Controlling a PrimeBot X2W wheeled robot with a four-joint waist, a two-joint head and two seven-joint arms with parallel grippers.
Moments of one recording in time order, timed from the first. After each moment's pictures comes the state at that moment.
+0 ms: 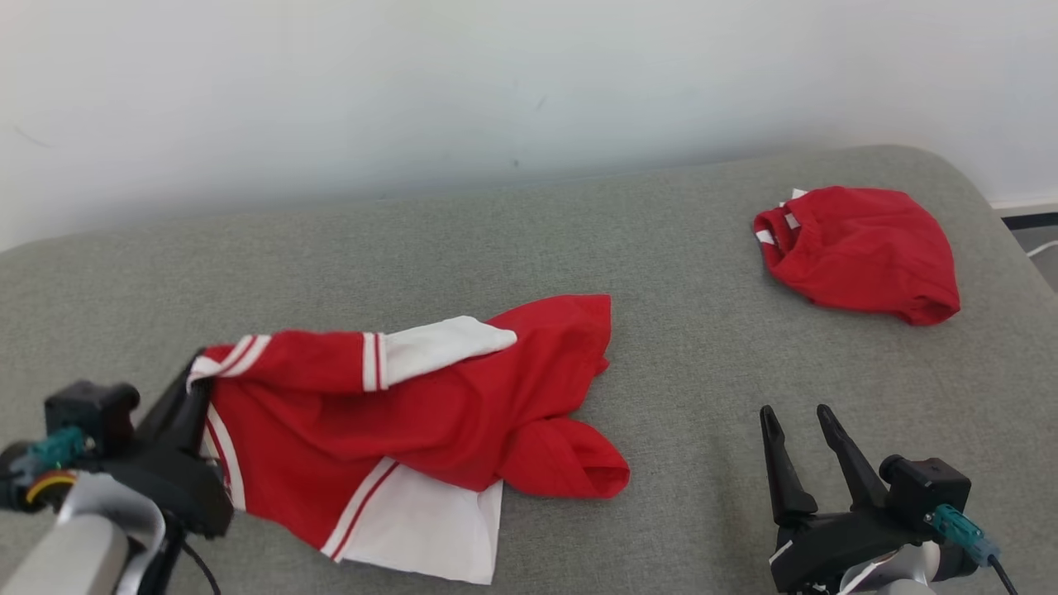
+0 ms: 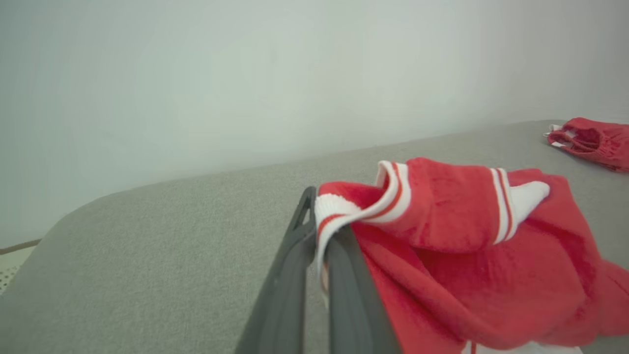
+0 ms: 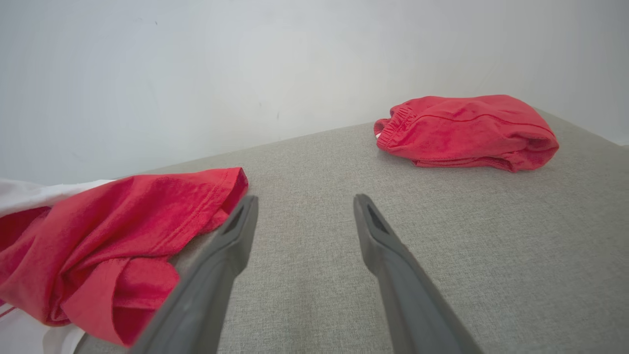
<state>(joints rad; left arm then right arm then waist) -0.47 0.49 -0.43 0.28 -0.57 0.06 -0.11 -0.17 -0.16 0.24 0.27 0.31 0.13 -0.22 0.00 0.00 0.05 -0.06</state>
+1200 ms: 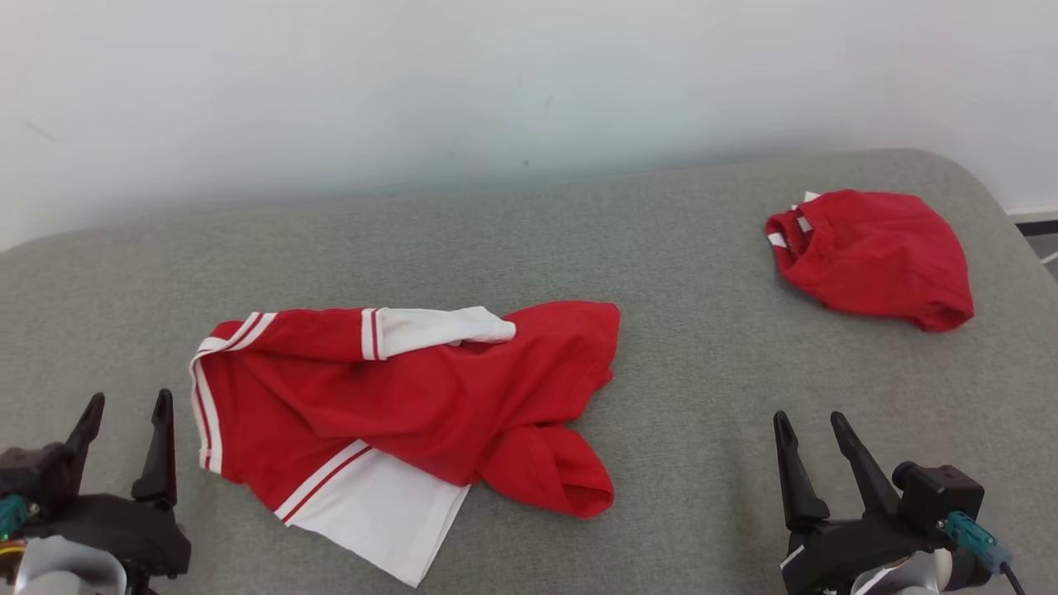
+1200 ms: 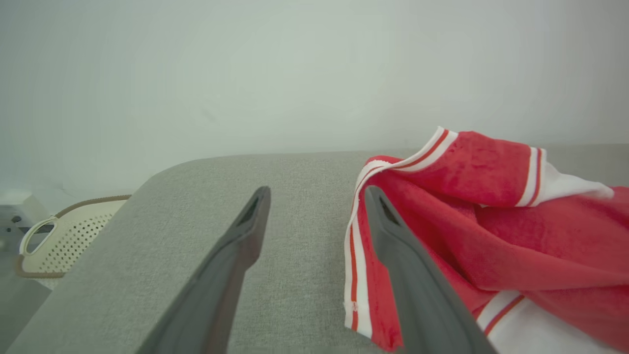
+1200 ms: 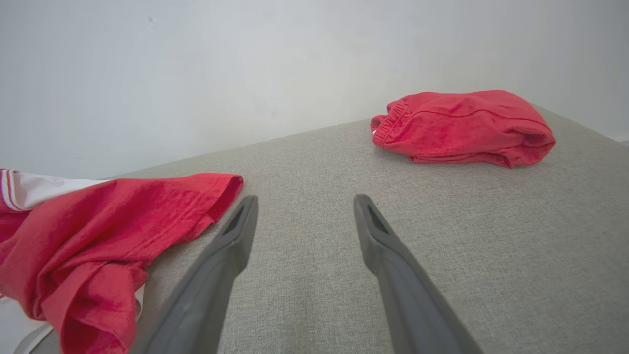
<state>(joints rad) -0.42 0.48 -0.34 0.41 -0.58 0.11 -0.26 -0.16 -0.16 0.22 0.27 0.31 0.13 -0.22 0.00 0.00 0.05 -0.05</state>
